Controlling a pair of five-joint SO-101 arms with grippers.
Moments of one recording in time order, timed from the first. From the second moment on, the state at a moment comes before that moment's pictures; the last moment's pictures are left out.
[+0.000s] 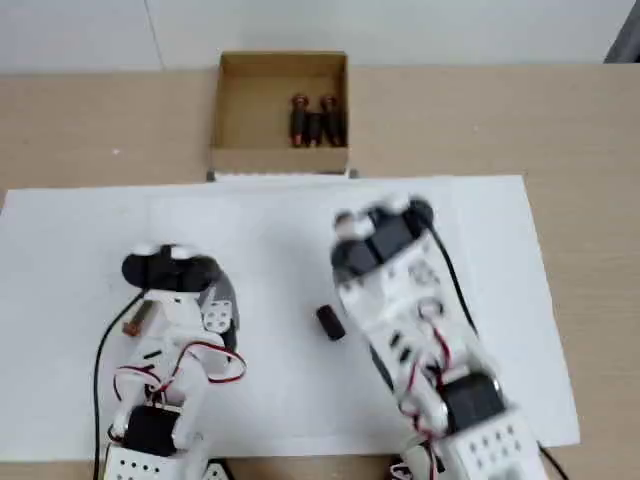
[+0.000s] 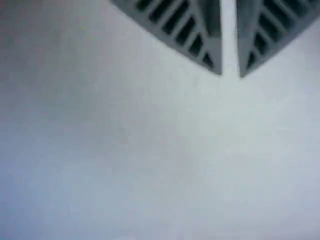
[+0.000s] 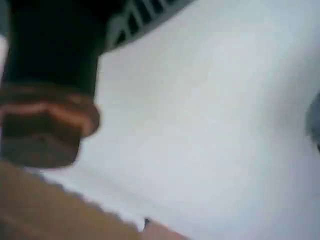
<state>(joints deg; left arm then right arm) 7.3 -103.3 96.6 47.1 12.5 -27.6 -65.6 57.0 42.1 3.1</state>
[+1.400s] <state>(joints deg) 5.4 -103.3 96.6 50.2 14.9 -25.3 54.9 -50.0 33.0 38.1</state>
